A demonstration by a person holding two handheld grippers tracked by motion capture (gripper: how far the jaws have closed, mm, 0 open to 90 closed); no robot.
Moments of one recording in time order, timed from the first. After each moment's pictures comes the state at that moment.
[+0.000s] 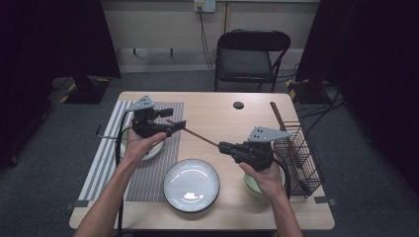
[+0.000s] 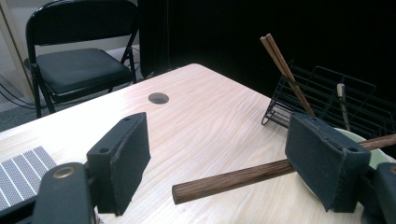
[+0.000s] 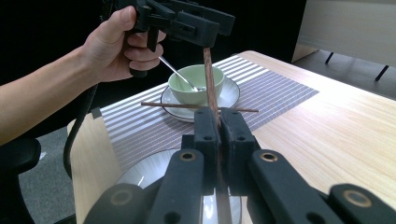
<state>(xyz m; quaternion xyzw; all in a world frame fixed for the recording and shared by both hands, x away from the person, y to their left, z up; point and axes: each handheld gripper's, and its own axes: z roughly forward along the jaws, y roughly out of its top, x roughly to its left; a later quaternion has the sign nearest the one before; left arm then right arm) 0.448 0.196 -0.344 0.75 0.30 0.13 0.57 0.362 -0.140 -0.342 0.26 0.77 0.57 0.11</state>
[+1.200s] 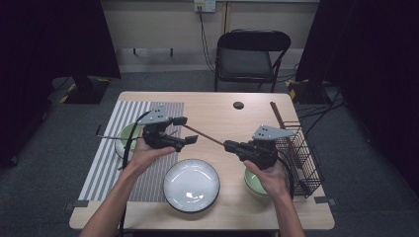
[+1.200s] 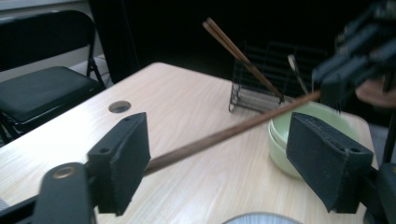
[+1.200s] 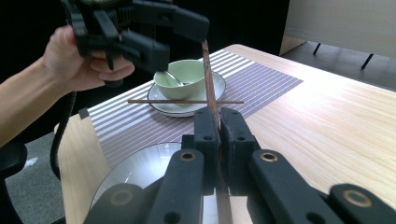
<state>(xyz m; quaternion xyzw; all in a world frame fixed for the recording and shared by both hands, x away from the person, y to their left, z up) 0.421 0.162 -0.346 0.79 0.20 0.12 0.57 0.368 -0.151 -0.346 0.29 0.77 0.56 0.11</state>
